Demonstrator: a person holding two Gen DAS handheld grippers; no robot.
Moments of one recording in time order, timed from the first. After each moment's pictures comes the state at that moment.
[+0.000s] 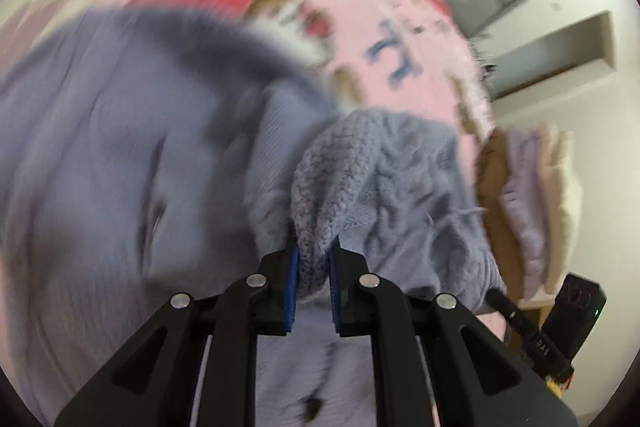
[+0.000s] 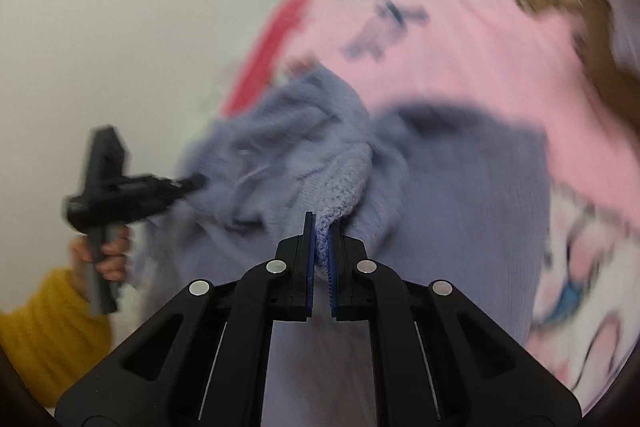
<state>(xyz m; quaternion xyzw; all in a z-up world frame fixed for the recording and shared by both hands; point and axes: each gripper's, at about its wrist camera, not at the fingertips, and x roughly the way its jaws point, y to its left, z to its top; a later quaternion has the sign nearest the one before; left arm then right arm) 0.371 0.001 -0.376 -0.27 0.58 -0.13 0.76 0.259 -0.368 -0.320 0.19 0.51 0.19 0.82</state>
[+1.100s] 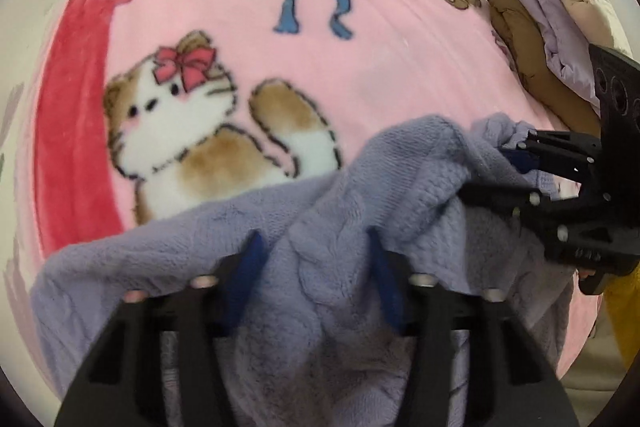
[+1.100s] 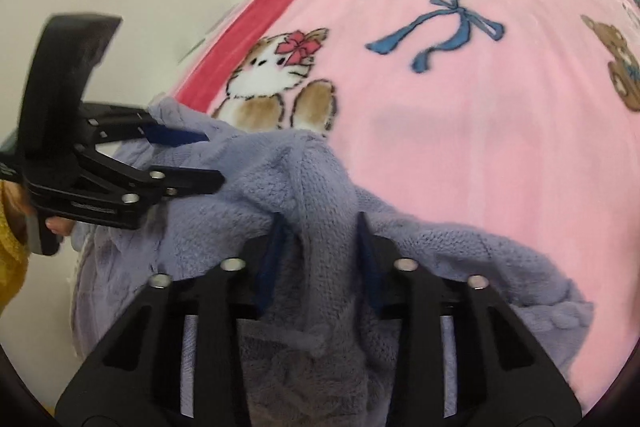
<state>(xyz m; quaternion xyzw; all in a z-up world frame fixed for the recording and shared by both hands) 0.490 -0.107 -0.370 0.09 0.60 -0.25 0.75 0.406 -0.308 -0.339 0.05 0.52 0.27 0.81</state>
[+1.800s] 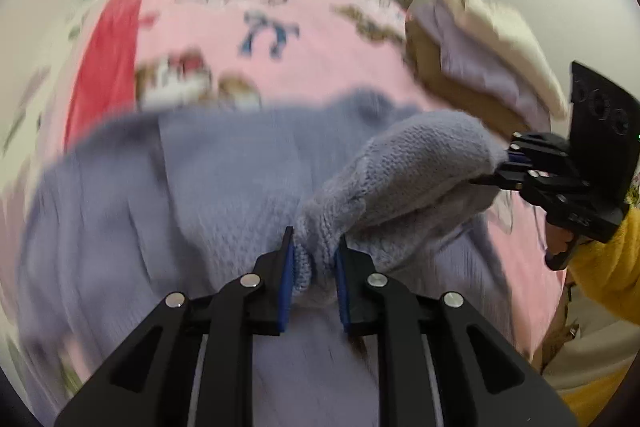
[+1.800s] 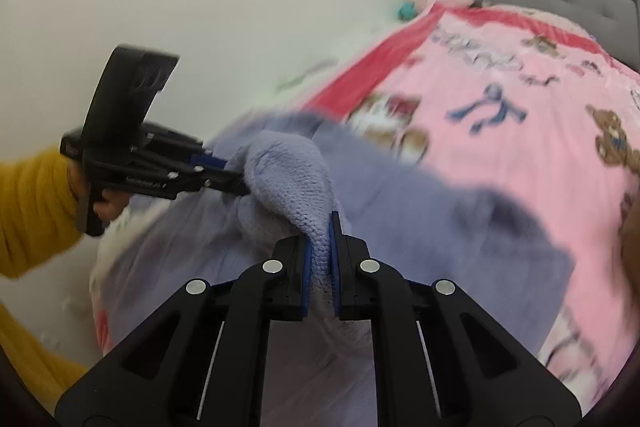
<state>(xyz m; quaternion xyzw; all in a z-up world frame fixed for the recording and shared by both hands) 0.300 -0.057 -0.298 0.02 0.52 -0.30 0.80 0.221 -0.297 -0.251 -0.01 0.39 0.36 0.85</state>
